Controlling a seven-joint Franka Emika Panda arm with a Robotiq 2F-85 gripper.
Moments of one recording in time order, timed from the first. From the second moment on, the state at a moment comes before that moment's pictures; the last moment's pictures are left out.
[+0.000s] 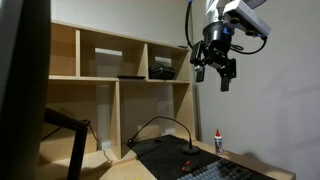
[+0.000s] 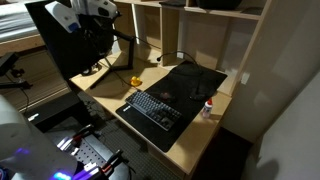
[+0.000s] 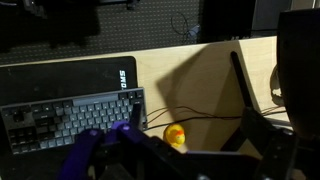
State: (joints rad) arm 0.06 -0.64 -0.03 -2.48 0.26 1.85 0.09
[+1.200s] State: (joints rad) arm 0.01 -0.64 0.03 -2.47 0.02 1.85 0.09
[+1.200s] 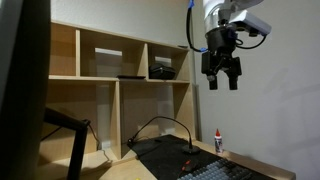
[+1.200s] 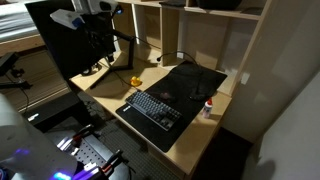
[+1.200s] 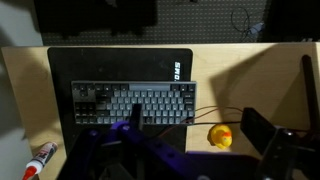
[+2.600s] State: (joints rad) arm 0.04 -0.20 0.04 -2.29 -0.07 2.10 -0.03
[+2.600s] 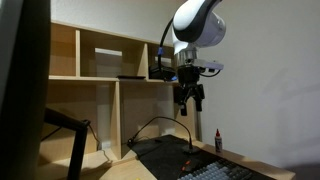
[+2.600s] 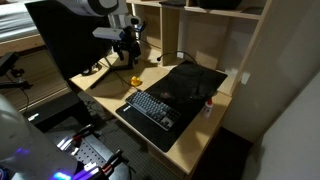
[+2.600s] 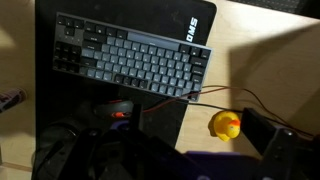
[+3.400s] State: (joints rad) arm 0.11 0.09 0.10 -2.27 0.04 2.38 0.03
